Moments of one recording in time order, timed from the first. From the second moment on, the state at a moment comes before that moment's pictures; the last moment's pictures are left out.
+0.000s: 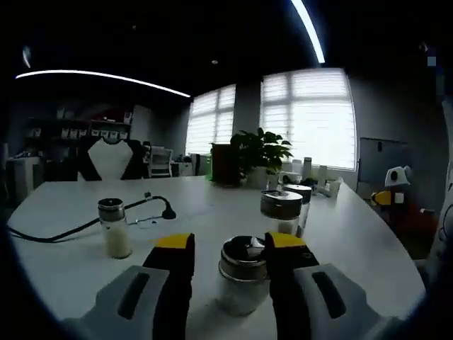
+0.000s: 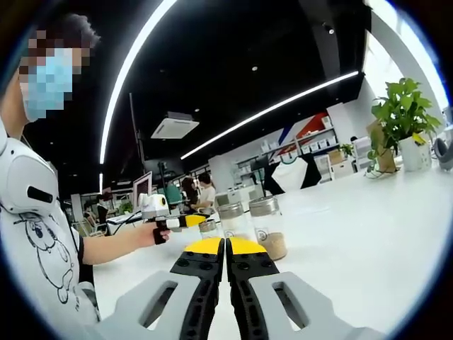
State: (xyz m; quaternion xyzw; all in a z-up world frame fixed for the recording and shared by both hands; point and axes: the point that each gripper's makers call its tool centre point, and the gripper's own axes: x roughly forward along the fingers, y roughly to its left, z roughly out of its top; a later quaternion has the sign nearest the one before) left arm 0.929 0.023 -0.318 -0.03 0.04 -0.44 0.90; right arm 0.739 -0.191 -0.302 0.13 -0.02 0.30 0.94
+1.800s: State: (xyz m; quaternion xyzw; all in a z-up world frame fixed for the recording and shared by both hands) left arm 0.910 -0.013 -0.331 -0.02 0.05 -0.52 0.85; right arm 0.738 -0.199 -0.306 0.14 -0.02 0.29 0.95
